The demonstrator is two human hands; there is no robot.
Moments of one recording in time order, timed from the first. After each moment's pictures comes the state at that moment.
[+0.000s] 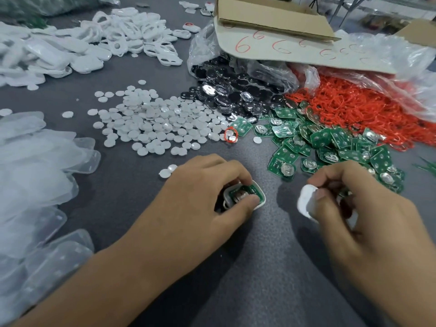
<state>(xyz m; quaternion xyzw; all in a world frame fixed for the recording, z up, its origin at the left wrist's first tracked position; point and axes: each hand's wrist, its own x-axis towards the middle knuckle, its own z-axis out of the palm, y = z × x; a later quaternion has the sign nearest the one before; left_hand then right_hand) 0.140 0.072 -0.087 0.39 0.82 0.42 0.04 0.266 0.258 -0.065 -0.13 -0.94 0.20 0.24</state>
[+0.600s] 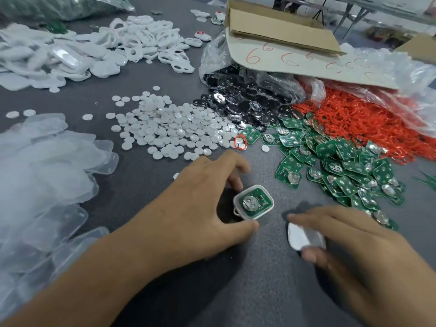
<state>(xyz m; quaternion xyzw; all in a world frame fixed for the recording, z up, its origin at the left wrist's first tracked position) 0.130 0.057 -0.081 0.41 0.82 0.38 0.10 0.283 0.257 -0.057 -0.01 -0.98 0.16 0.10</state>
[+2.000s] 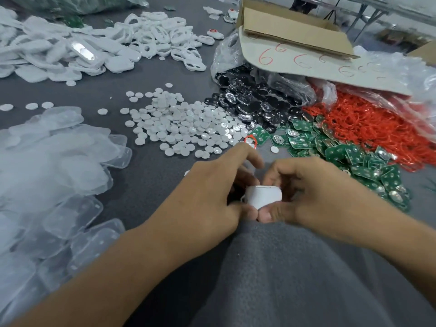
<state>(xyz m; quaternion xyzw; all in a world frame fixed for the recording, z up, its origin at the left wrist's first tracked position) 0.129 0.066 -0.080 0.33 0.79 0.49 0.14 0.192 0.246 -0.031 -0.05 -0.95 0.30 -0.08</state>
